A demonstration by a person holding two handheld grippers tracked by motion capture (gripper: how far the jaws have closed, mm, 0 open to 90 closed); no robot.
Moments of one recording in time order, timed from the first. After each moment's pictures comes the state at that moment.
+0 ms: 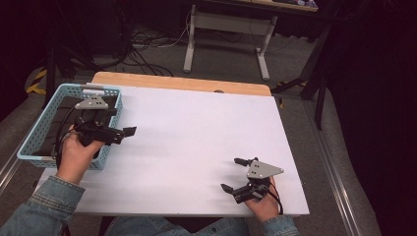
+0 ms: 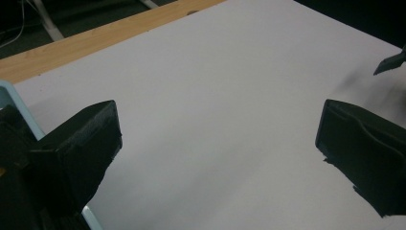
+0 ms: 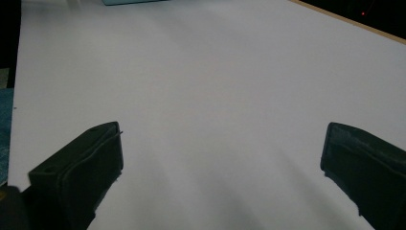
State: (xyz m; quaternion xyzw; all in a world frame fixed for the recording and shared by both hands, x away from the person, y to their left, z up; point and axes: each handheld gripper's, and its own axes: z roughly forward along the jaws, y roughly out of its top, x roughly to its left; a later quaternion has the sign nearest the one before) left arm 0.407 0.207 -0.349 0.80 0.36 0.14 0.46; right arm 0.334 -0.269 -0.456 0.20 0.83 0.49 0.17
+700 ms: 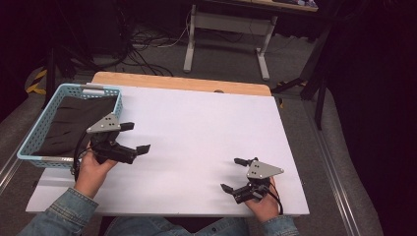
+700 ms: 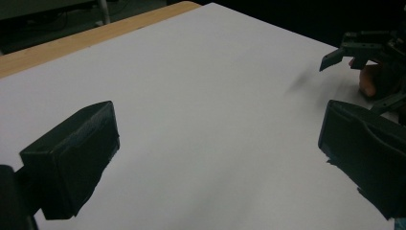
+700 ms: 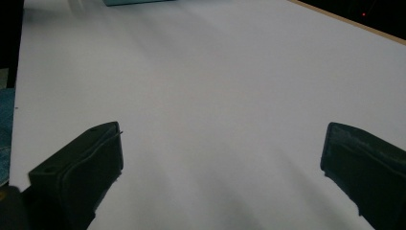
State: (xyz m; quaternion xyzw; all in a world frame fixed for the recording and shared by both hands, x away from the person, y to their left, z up) left arm 0.383 0.177 -0.386 0.79 0.30 0.11 0.52; right arm 0.334 -0.269 -0.456 0.20 0.83 0.49 0.17
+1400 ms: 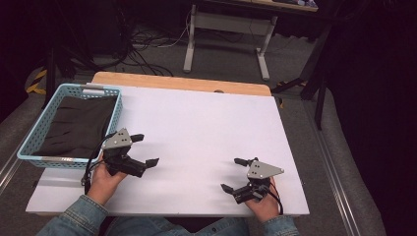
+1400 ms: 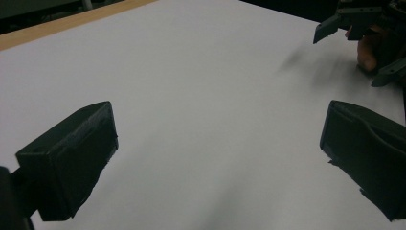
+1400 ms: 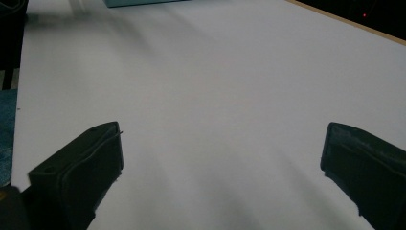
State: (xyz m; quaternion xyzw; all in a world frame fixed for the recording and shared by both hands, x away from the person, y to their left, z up) left arm 0.374 0.157 -0.425 0.80 0.27 0.11 0.53; right arm 0.334 -0.269 -0.456 0.20 0.83 0.49 0.17
